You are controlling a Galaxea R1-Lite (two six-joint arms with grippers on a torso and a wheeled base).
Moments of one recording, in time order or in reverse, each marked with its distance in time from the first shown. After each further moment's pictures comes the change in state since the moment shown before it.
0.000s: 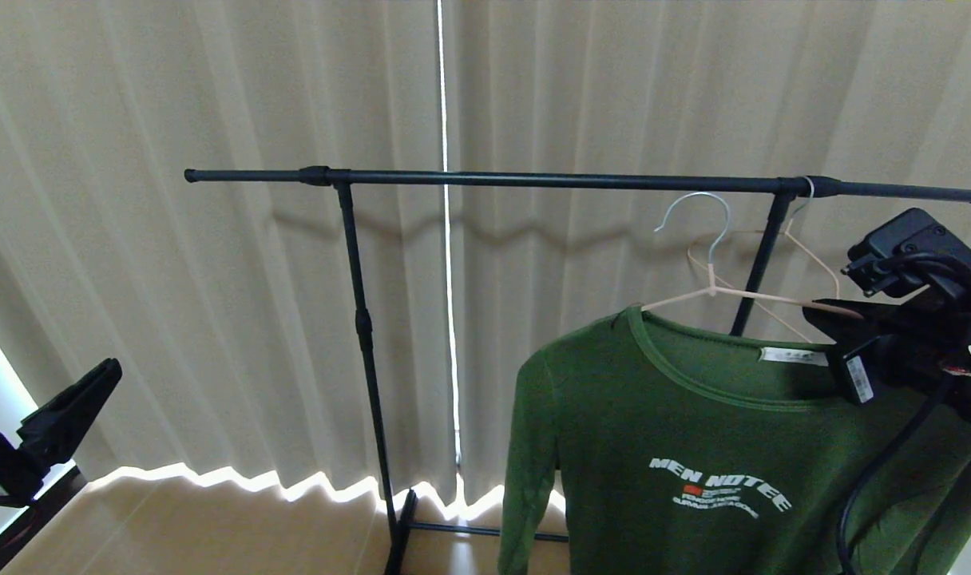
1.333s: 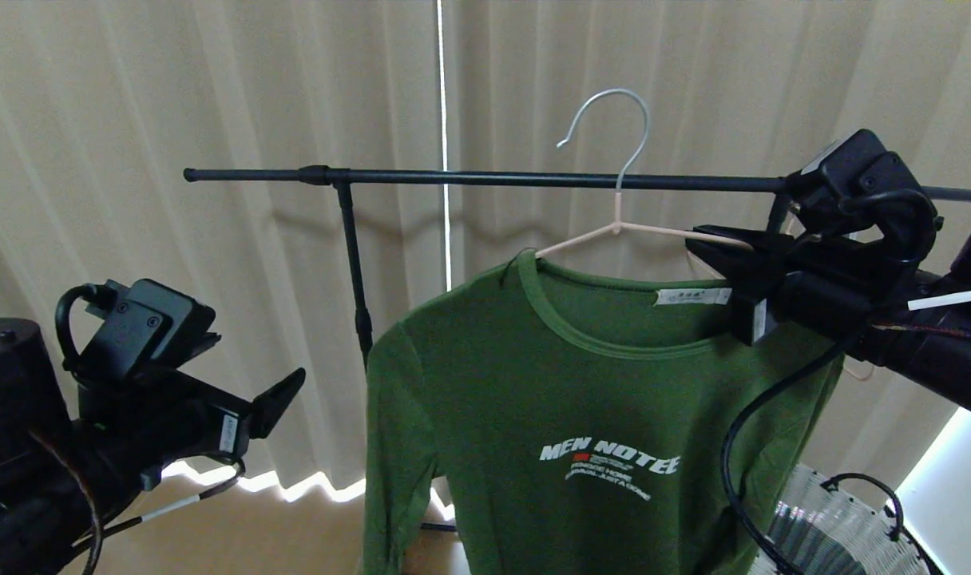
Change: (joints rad) left arm -0.415 0.411 -0.160 -0.015 0.243 0.199; right arm 0.179 0.151 -0.093 -0.330 0.236 0.004
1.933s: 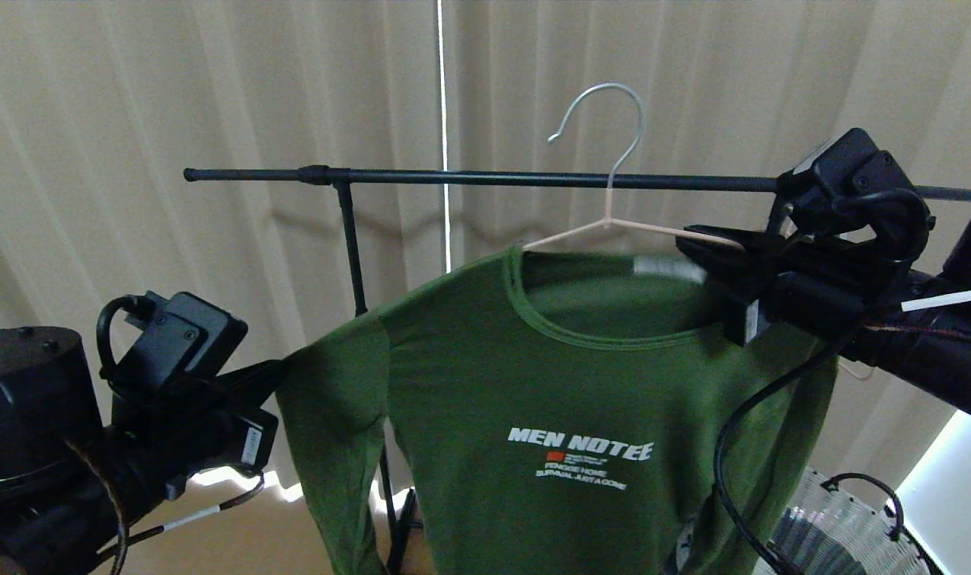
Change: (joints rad) left arm -0.039 0.036 0.004 -0.002 0.003 0.009; right arm 0.012 0.006 -0.006 -0.006 0.006 0.002
